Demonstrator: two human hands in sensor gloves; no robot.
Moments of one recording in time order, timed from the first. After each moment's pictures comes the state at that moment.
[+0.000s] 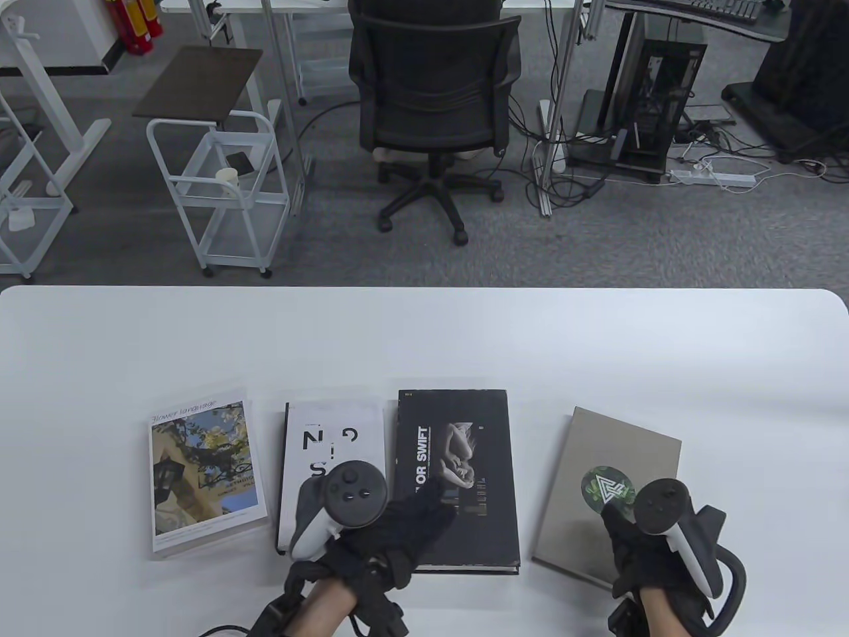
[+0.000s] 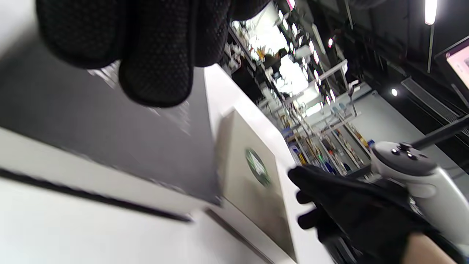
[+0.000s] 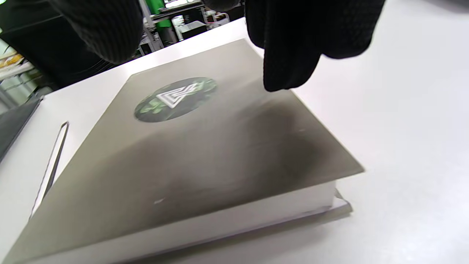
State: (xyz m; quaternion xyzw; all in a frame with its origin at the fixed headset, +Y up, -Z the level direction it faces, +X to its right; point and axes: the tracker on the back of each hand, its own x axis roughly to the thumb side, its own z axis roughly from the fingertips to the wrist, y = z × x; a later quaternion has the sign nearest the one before) left_hand -0.088 -0.688 -0.273 -0.22 -0.21 0.41 0.86; right_hand 0.260 -0.708 -0.240 -0.27 0.13 0.94 0.16
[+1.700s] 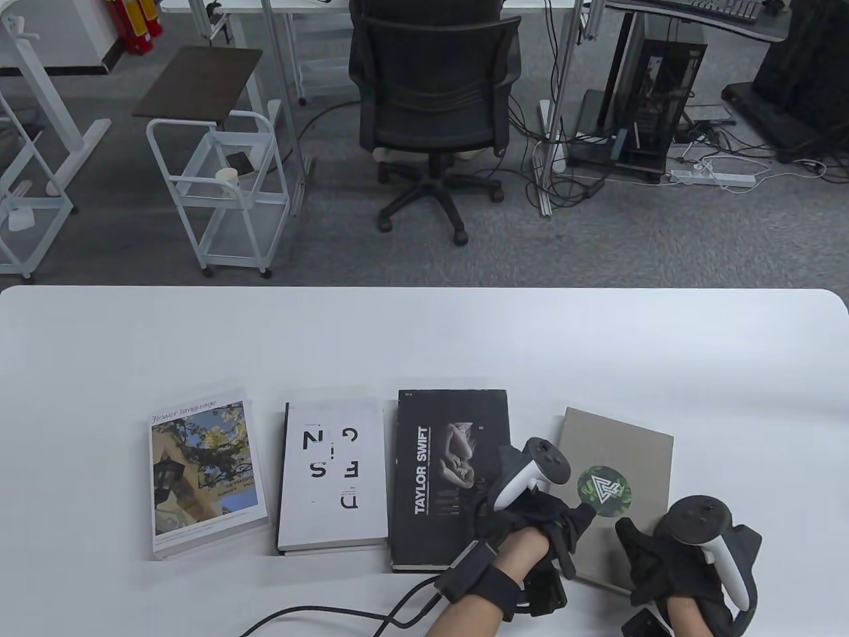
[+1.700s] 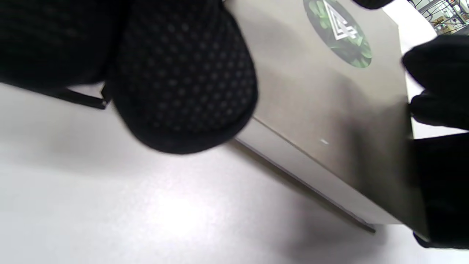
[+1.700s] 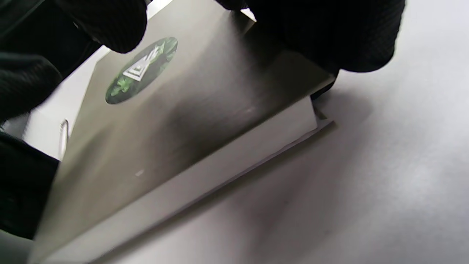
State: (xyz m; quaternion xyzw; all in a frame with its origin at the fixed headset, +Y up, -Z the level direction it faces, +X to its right) left_hand 0.092 -0.760 -0.319 -0.42 -0.06 0.21 0.88; right_hand 0.292 -0.743 -0.232 -0.26 0.20 0.89 0.32
